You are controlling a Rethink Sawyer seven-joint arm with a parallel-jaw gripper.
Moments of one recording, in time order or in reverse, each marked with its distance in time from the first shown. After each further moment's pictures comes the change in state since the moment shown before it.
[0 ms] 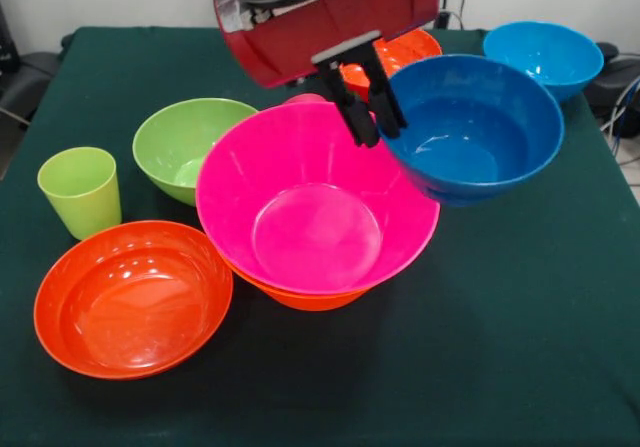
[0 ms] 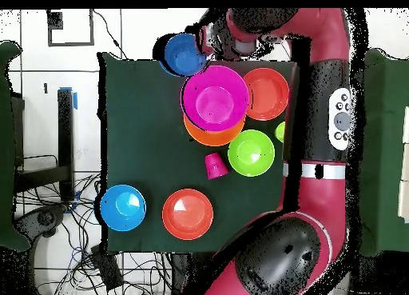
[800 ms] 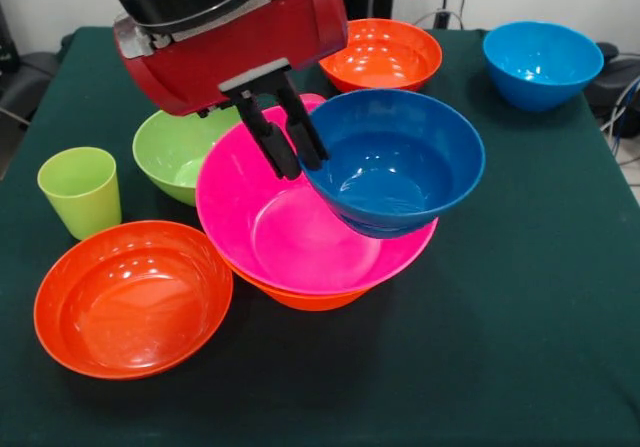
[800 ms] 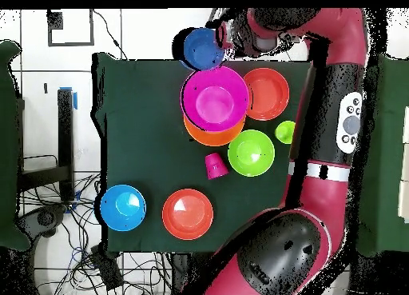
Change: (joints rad) arm -0.005 0.033 0.000 -0.112 -0.040 0.015 -0.145
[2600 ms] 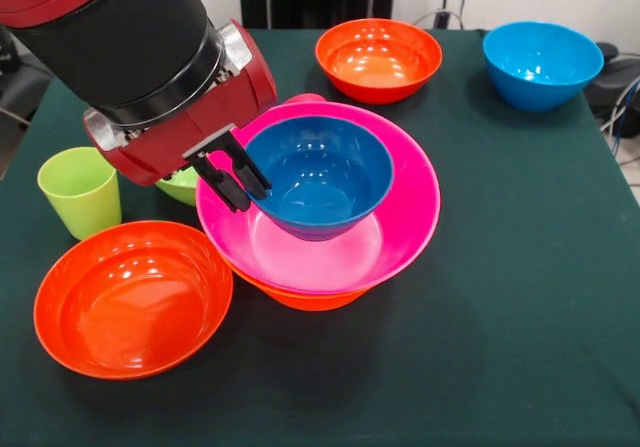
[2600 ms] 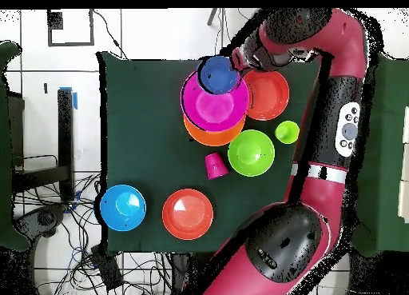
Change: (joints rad) arm -0.025 0.092 -0.006 -0.041 -0.062 0.100 -0.330
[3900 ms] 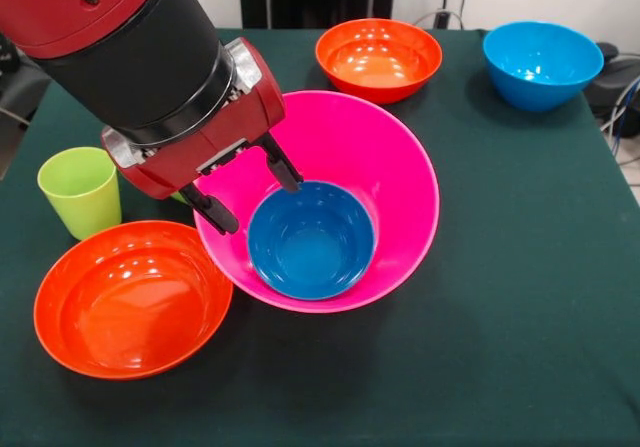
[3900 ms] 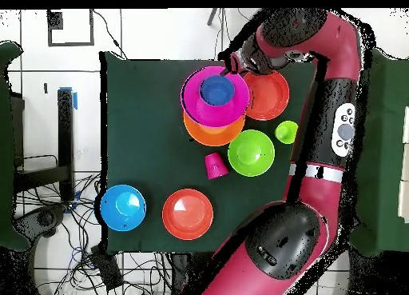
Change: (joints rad) arm 0.000 0.020 0.000 0.007 0.002 0.000 0.000
